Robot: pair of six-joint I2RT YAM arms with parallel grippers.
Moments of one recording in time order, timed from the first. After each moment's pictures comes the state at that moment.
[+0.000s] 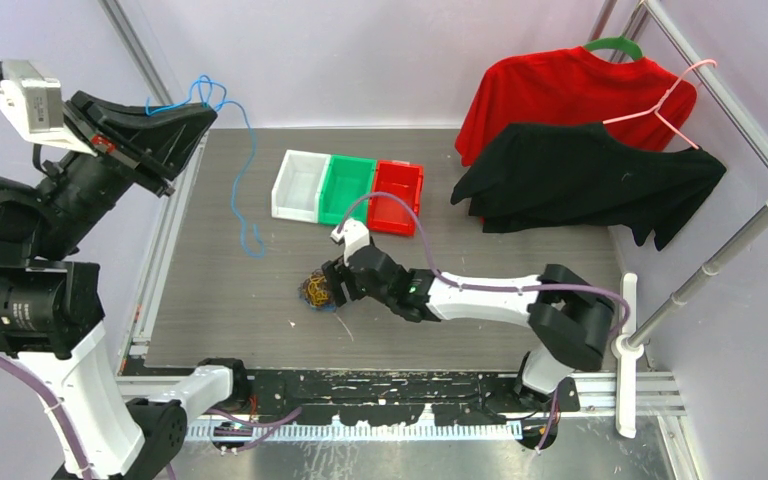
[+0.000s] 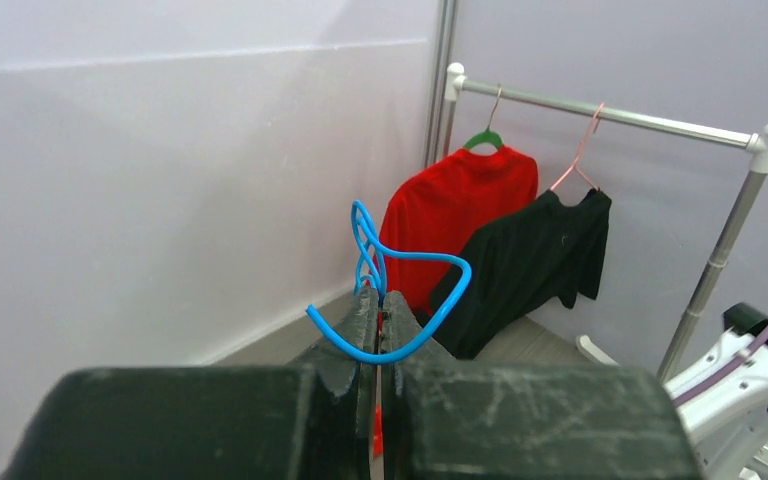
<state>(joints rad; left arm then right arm) -0.05 1.09 2.09 -0.58 0.68 -0.32 1.11 1.60 0.95 0.14 0.28 0.31</state>
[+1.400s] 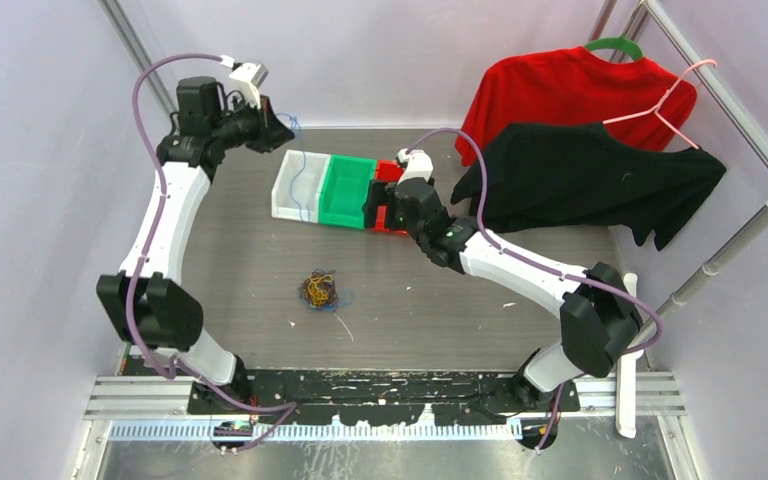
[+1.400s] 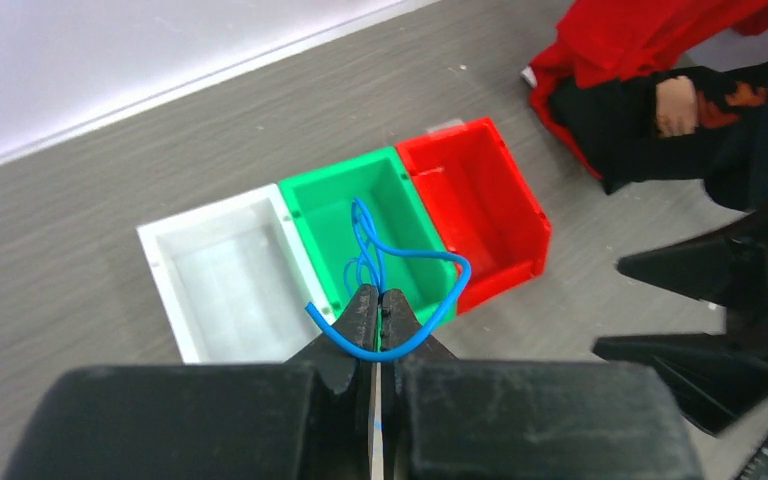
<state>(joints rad) -0.07 1.57 1.66 -0.50 0.60 0.00 0.77 1.51 1.10 -0.01 0.32 0.47</state>
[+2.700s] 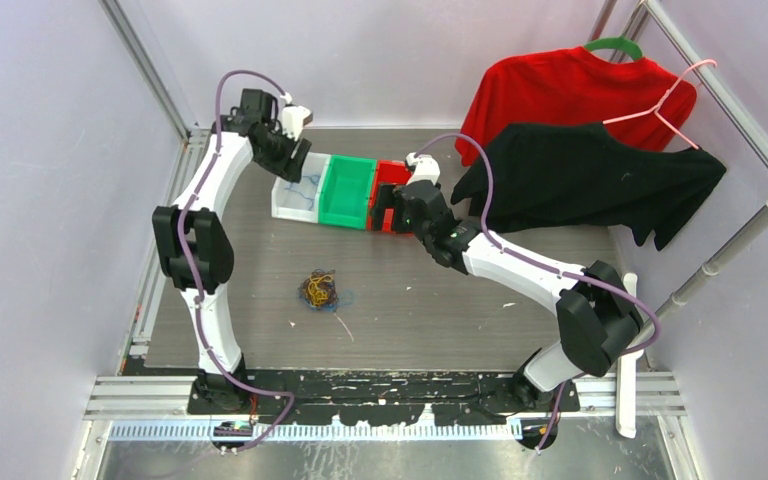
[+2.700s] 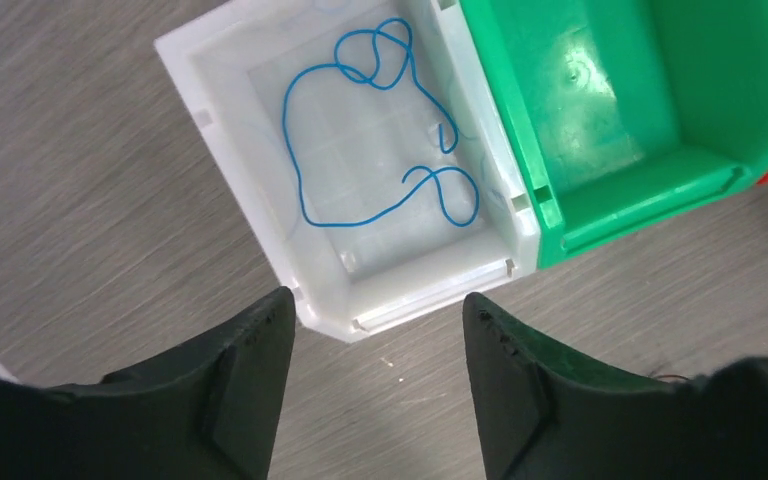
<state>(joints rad) -0.14 2.04 1.90 -0.84 0.22 0.40 0.72 1.51 1.04 0.02 0.28 0.50</state>
